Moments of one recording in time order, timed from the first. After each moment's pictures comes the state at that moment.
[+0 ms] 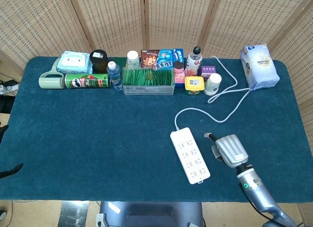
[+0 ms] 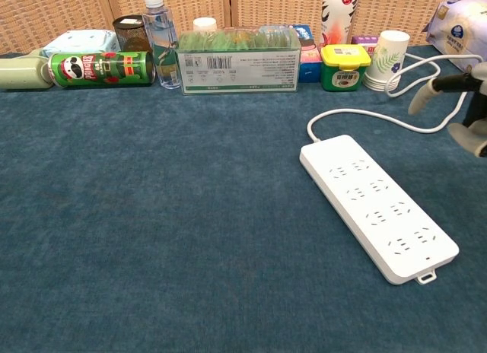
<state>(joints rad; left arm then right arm) -0.03 -0.87 -0.05 -1.98 1.41 1.51 0.11 0.40 -1.29 0.14 -1.69 -1.46 1.09 -0.32</state>
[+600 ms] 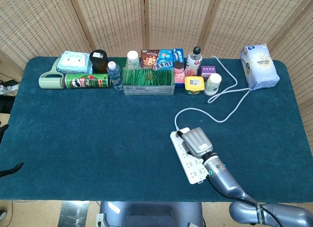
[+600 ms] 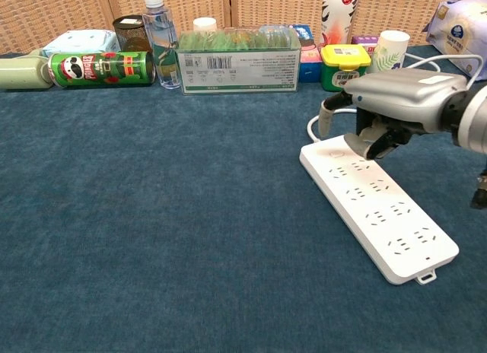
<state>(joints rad) -0.04 -0.87 -0.06 -1.98 1.38 1.49 0.11 0.64 -1.46 0.23 -1.75 -1.07 0.93 -0.70</state>
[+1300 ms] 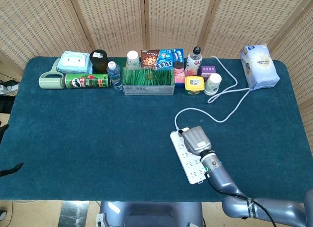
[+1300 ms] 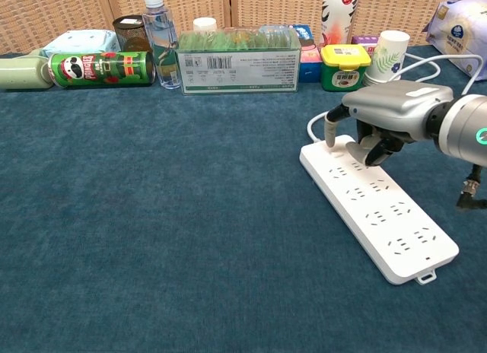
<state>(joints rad) -0.05 -0.86 -0.06 -1.98 1.37 1.47 0.09 0.72 -1.50 0.17 -1.69 -0.91 0.99 -0.76</state>
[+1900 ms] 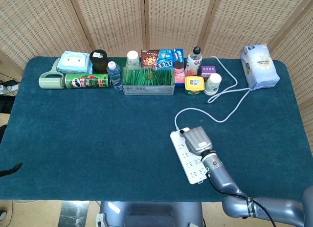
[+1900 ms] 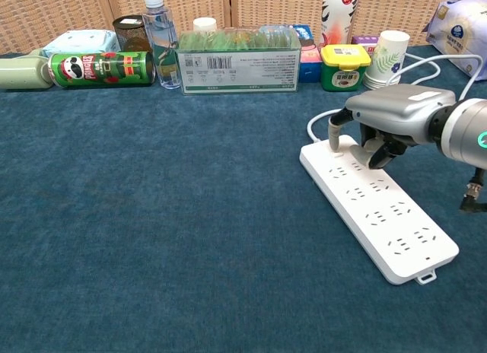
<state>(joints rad) -0.04 -0.85 -0.06 -1.98 1.37 1.48 0.06 0.75 -1.50 0.13 -1.68 -0.90 1.01 -0.74</state>
